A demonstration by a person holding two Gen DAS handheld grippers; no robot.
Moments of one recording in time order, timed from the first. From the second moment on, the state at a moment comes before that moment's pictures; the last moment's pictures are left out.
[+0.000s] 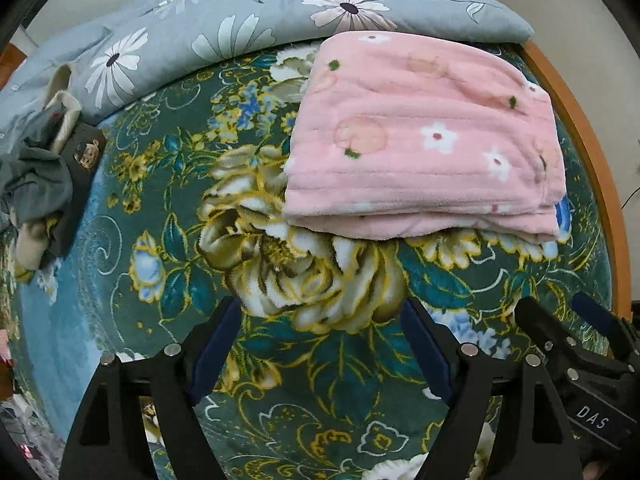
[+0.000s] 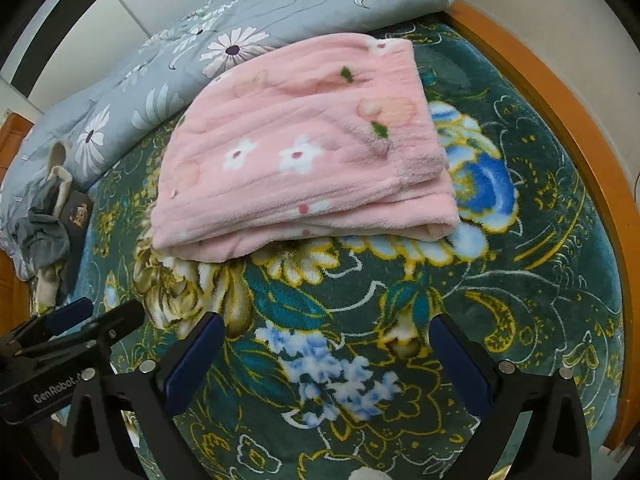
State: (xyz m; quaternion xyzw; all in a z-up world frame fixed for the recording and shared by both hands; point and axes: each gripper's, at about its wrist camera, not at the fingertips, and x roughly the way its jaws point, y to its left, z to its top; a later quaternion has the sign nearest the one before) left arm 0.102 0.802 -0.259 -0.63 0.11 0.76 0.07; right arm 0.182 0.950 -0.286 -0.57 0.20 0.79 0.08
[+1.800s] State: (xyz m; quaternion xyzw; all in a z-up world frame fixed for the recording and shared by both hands) left arm 0.072 0.757 -0.255 -0.63 0.13 0.74 0.18; right arm 0.173 0.877 -0.246 -0.59 0.16 0.77 0.19
